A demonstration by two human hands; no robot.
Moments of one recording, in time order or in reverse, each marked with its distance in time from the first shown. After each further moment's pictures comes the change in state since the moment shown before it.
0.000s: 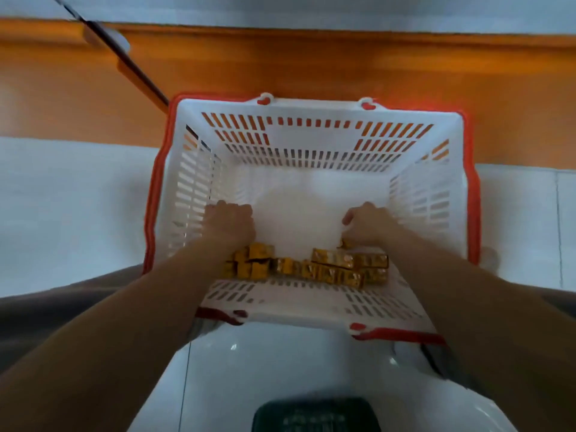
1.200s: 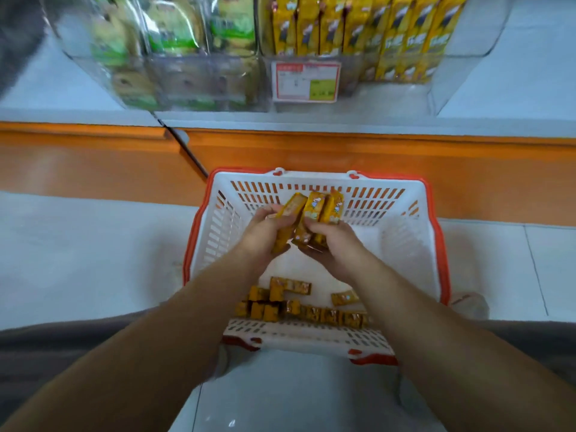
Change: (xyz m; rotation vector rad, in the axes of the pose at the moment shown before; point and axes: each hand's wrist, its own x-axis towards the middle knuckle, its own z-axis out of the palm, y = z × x) left_hand -0.073 0.042 -0.110 -1.800 -0.071 -0.046; right_hand -0.097 -0.097 -0.061 1.769 0.040 -0.236
